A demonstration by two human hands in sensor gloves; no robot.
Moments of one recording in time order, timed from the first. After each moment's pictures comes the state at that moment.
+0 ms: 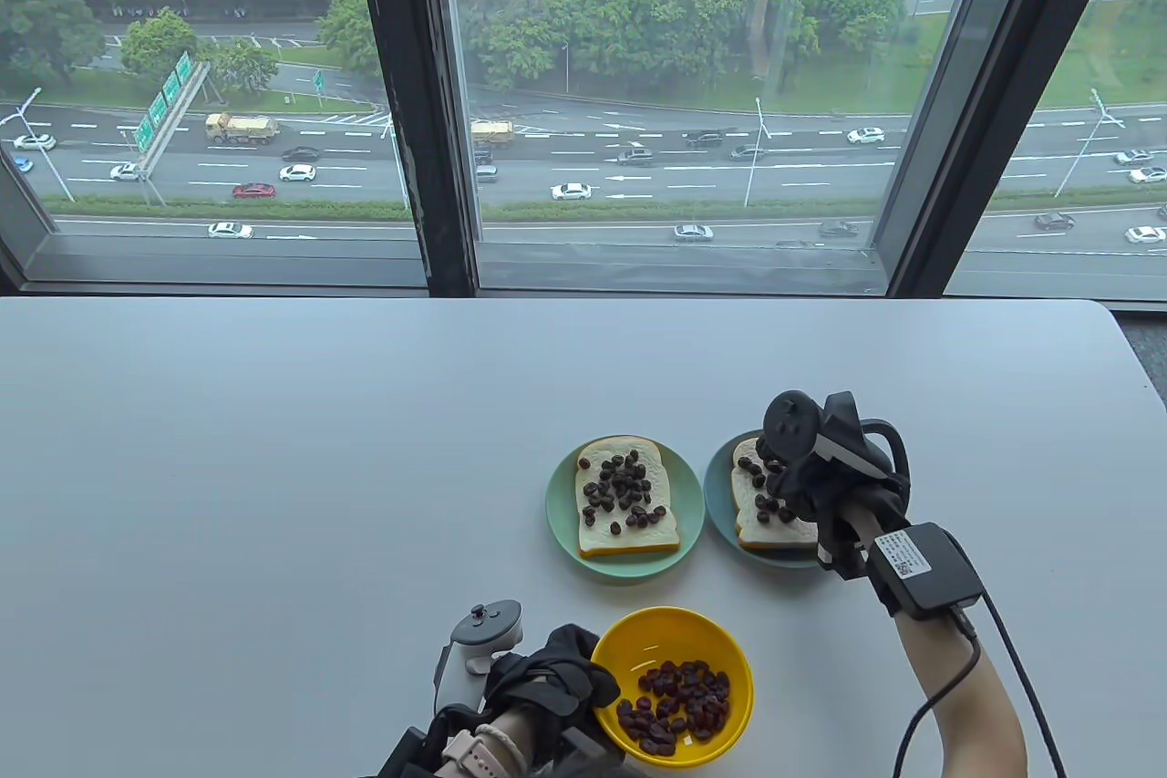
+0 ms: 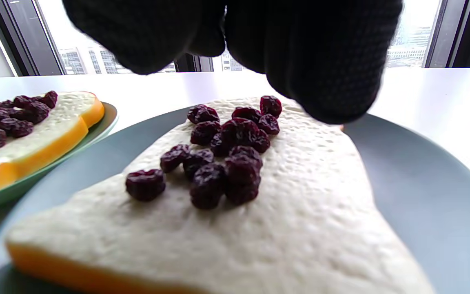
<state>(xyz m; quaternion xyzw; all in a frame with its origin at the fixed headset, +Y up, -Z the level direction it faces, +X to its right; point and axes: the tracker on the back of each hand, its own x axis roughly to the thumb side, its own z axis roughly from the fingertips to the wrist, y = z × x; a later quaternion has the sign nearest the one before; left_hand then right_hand) -0.094 -0.796 -0.273 -0.43 0.07 0.64 0.63 0.218 -0.711 -0.469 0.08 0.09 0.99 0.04</state>
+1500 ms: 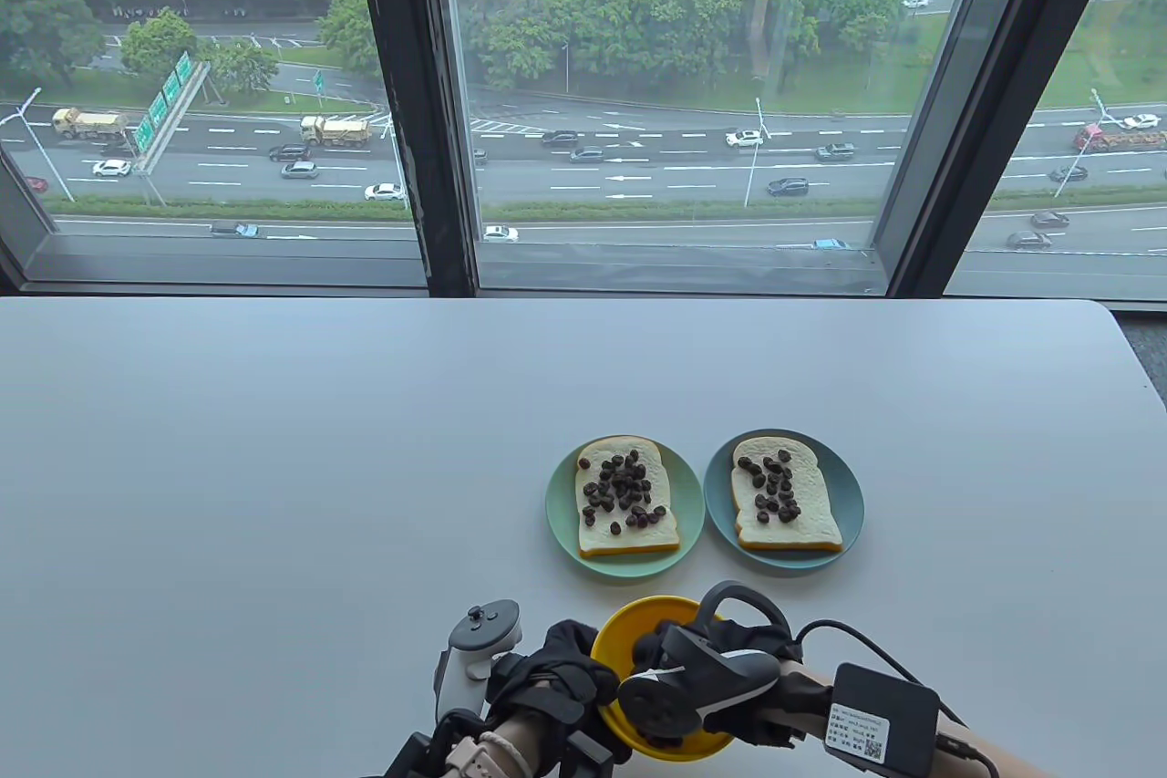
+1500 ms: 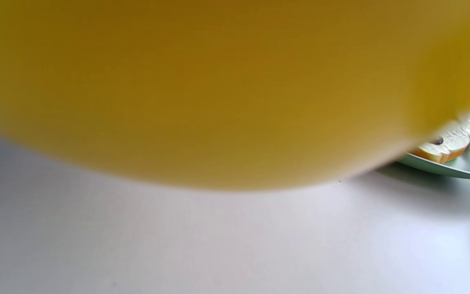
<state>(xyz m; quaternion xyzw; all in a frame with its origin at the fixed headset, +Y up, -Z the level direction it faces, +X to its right) -0.093 -0.797 -0.272 -0.39 0.07 0.65 0.64 0.064 -0.721 -0.269 0.47 0.03 0.87 -0.12</state>
